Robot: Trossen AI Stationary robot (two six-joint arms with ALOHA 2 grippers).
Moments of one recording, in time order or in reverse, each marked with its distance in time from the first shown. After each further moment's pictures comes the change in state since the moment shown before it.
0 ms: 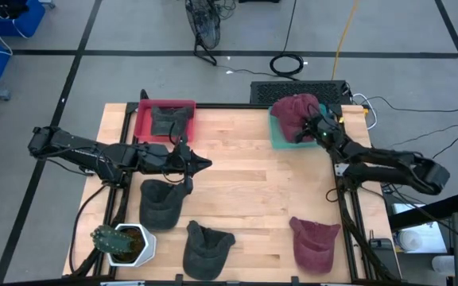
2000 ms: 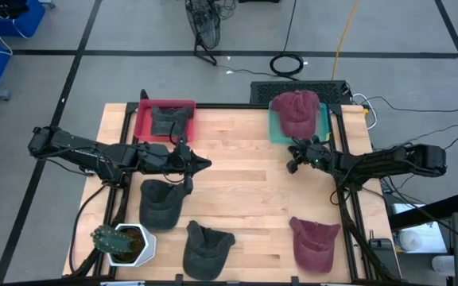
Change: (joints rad) left arm 0.001 0.000 0.000 -0.014 0.000 -0.004; right arm 0.425 0.089 -0.138 0.025 0.018 0.238
